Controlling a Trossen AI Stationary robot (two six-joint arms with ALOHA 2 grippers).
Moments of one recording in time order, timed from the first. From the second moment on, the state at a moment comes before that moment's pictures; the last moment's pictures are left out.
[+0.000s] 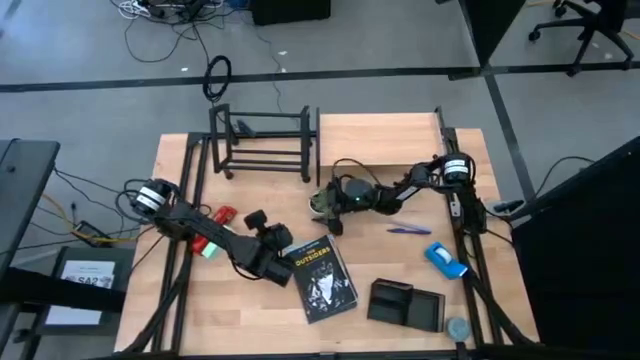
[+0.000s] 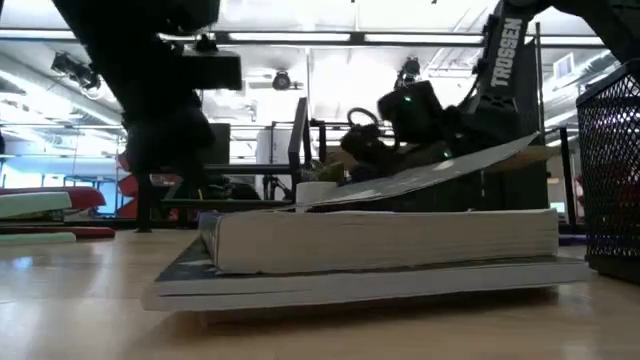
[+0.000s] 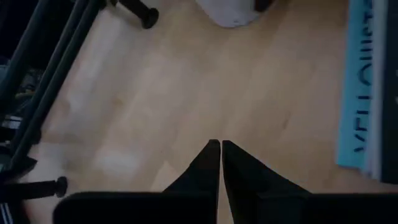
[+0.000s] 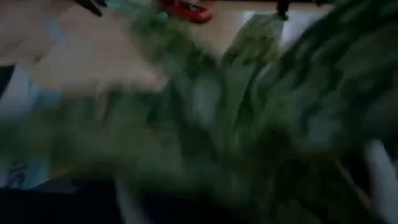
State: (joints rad) left arm -0.46 1.76 1.12 -0.93 -0.76 -0.89; right arm -0.16 2.07 0.80 0.92 -0.10 -0.07
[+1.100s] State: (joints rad) left arm -0.68 1.66 1.67 -1.57 -1.18 -1.08; right arm 0.05 2.06 1.49 0.26 -0.09 -0.13
